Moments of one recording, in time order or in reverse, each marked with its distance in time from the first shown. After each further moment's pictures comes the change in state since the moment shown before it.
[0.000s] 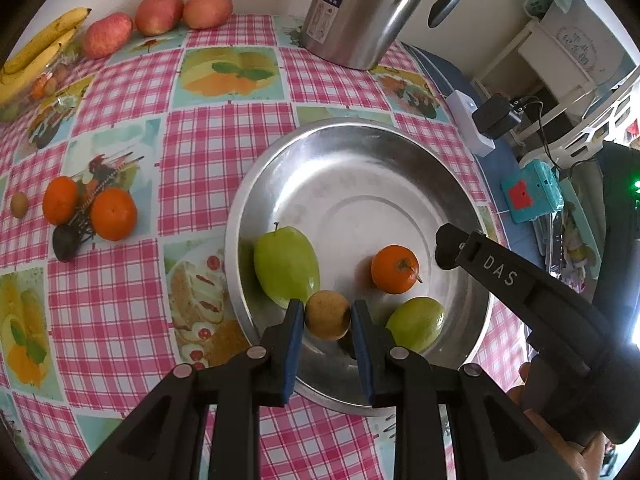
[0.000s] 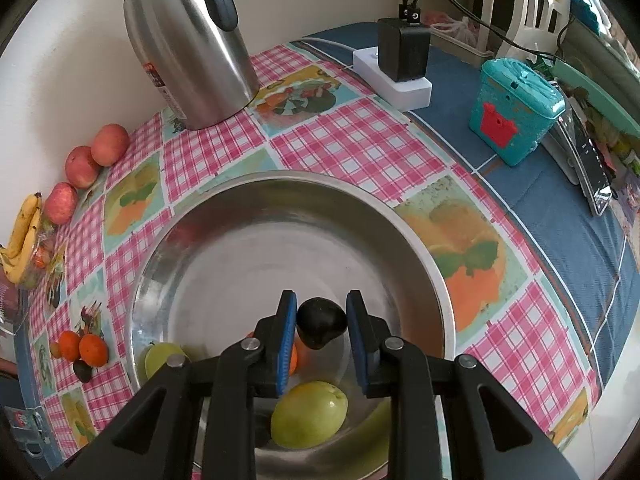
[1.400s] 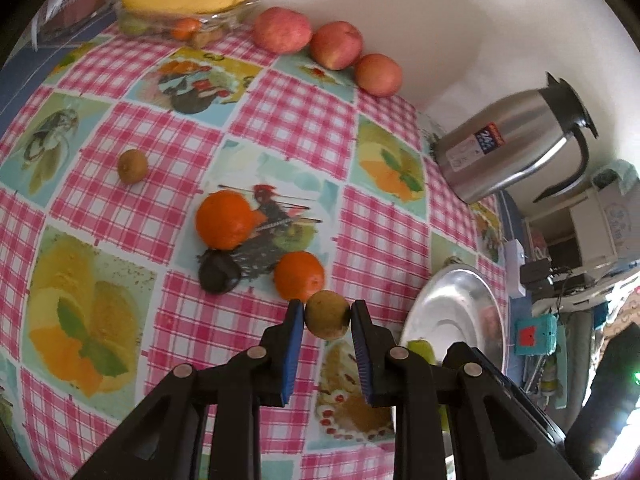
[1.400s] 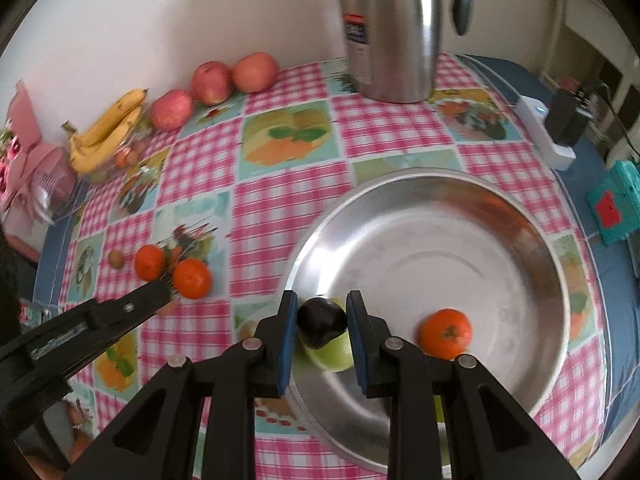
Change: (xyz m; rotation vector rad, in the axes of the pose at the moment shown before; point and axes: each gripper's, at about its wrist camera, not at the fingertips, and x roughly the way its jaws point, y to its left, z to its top) left arm -0.051 0.145 0.016 -0.397 -0.200 -0.044; right arm -0.018 0.109 -0.026 -0.352 0.038 0.181
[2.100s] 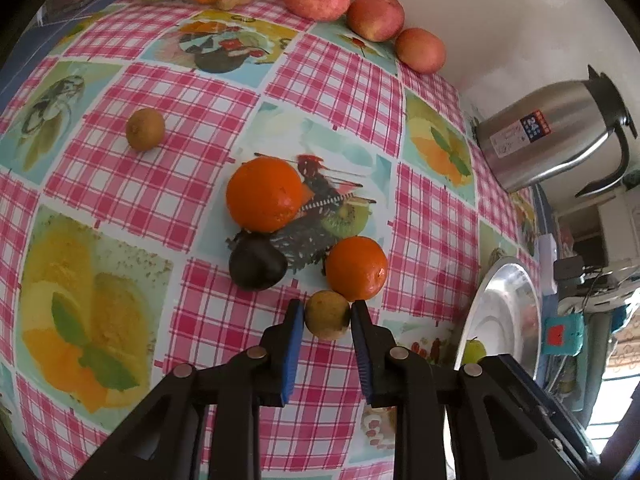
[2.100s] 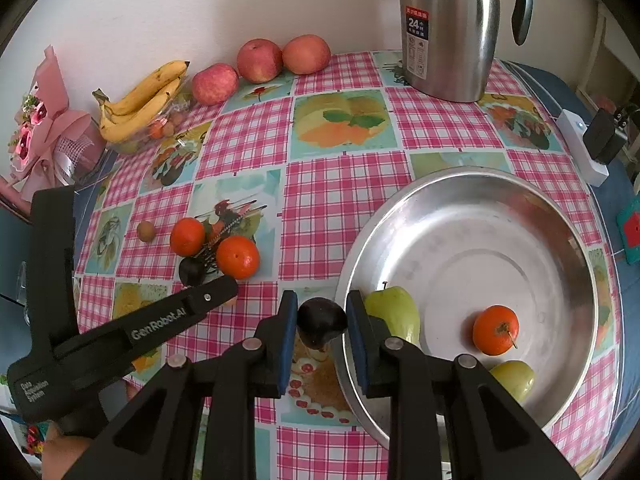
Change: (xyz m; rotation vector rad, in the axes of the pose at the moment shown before) left arm 0.033 0.033 0.002 -0.048 0.067 0.065; right arm 0.006 0.040 -0.009 -0.106 0.039 0.079
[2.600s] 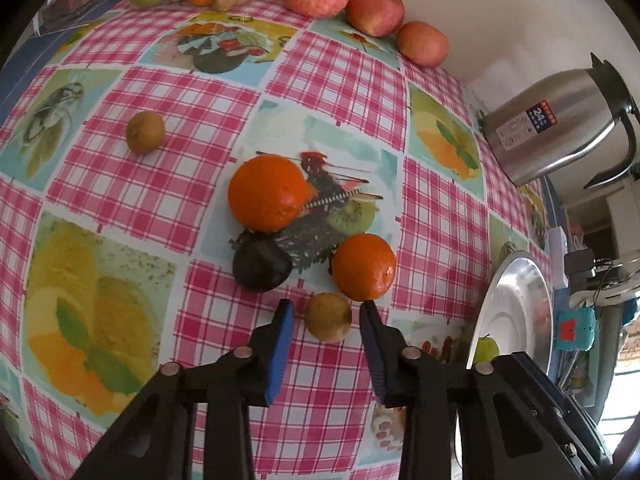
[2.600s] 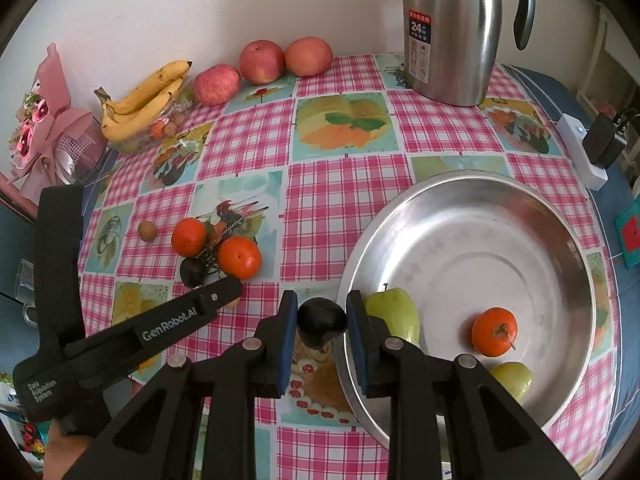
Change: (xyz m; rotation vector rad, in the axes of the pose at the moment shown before) left arm 0.008 -0.007 -0.001 0.036 0.011 0.050; right arm -0.002 0.002 0.000 -0.011 -0.002 -0.002
